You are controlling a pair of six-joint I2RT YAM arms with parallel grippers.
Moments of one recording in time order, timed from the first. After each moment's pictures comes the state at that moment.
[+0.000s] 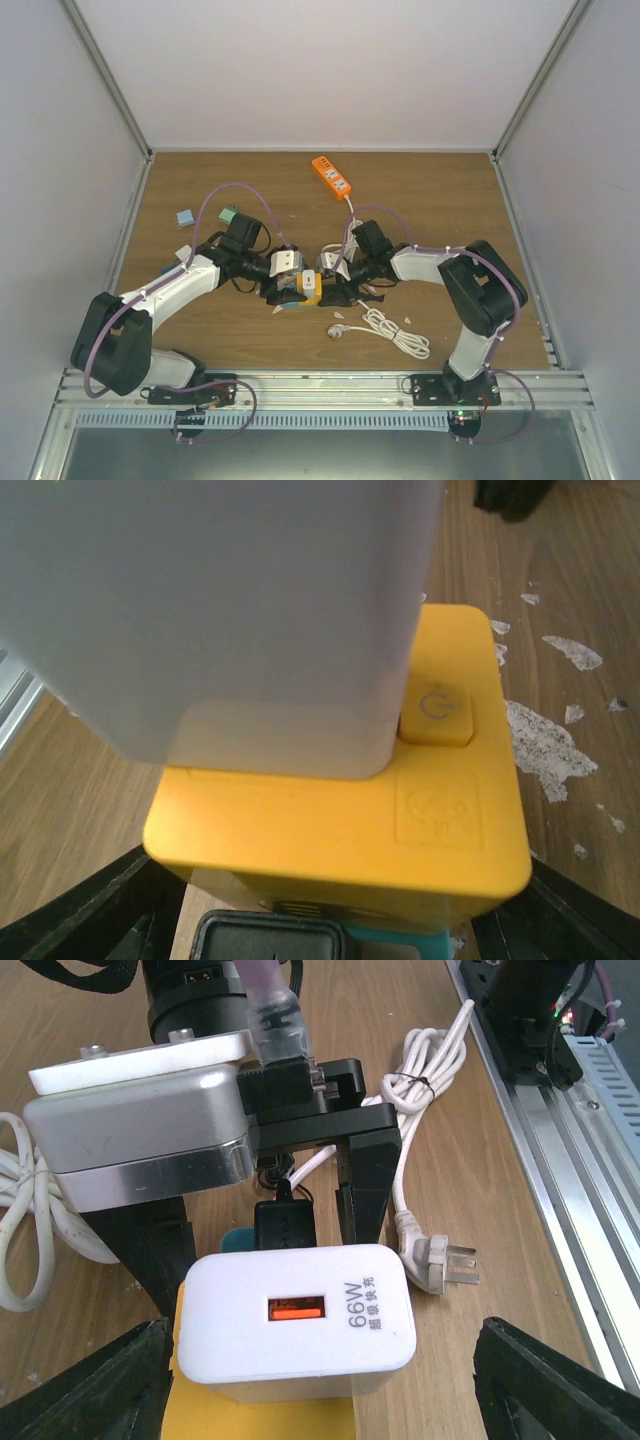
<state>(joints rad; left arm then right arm) -0.44 1.36 0.80 -0.42 0.90 0.82 0.58 1.78 0.87 -0.10 -0.94 -0.80</state>
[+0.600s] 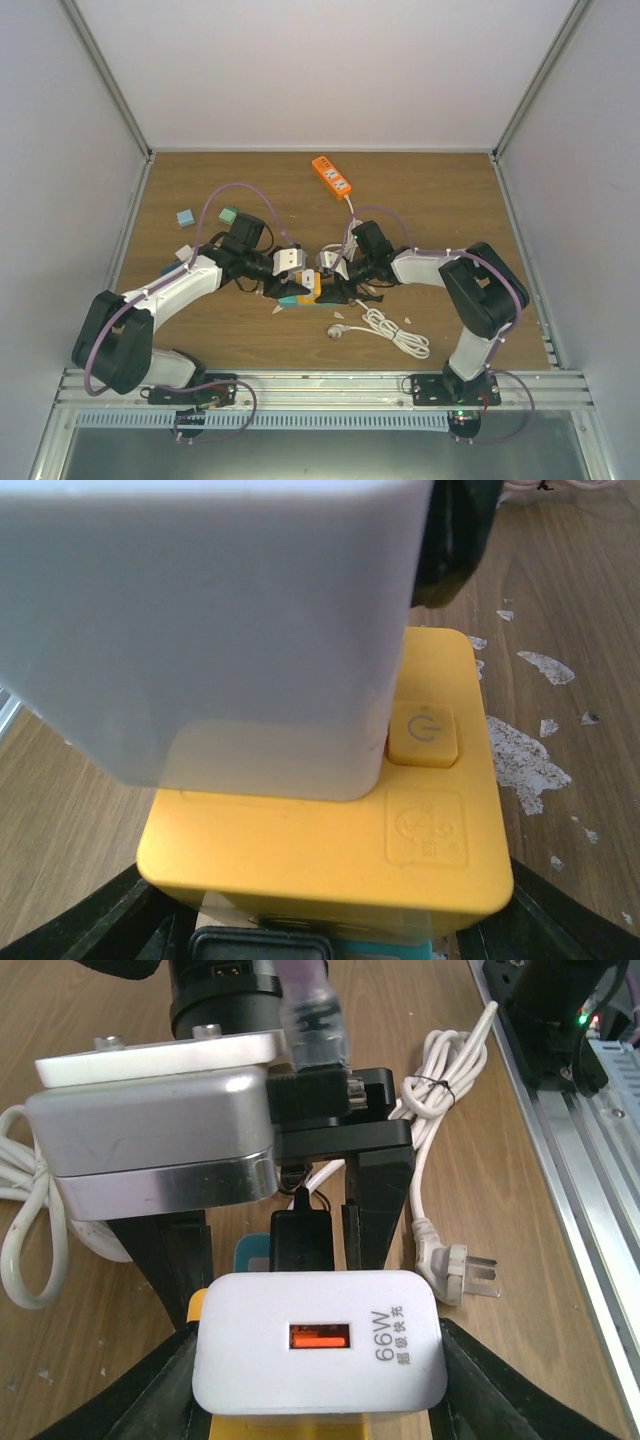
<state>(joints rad) -0.47 1.37 0.79 -0.36 0.85 0.75 0.60 1.76 0.84 0.01 -0.92 -0.73</state>
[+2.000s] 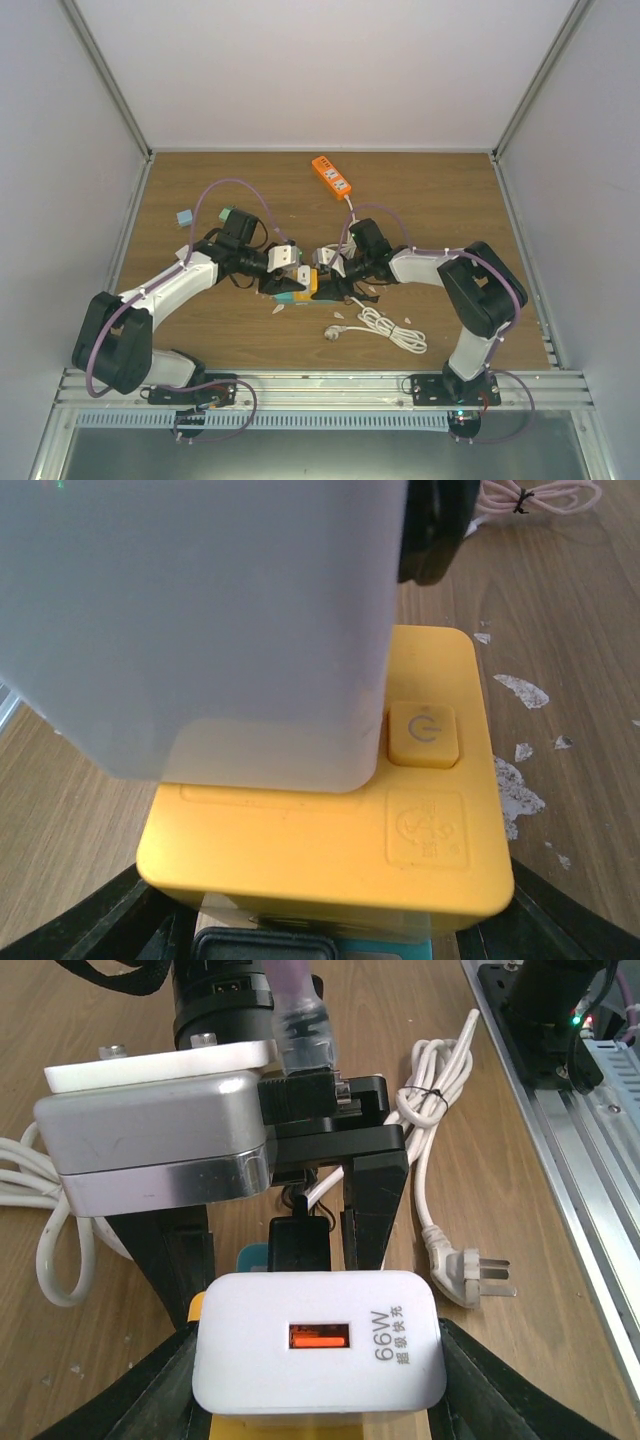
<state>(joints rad) -0.42 1.36 0.82 -0.42 0.90 0.83 0.60 1.77 0.85 0.04 -0.89 -0.68</state>
